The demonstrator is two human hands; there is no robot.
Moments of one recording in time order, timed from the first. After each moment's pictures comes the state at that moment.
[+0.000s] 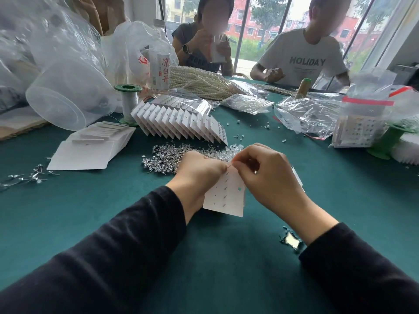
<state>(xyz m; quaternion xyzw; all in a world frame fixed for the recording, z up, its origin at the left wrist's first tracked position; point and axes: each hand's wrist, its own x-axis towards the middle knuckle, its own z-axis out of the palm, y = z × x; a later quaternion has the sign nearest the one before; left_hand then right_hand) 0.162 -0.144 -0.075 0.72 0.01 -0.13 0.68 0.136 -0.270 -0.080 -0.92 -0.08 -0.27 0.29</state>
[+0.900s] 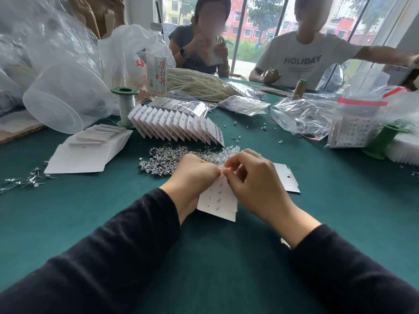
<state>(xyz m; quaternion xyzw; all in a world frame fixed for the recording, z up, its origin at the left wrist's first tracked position) 0.172 -0.142 -0.086 0.73 -0.03 -0.15 0.67 0.136 -0.264 -0.092 -0.91 -0.10 -0.27 0.28</state>
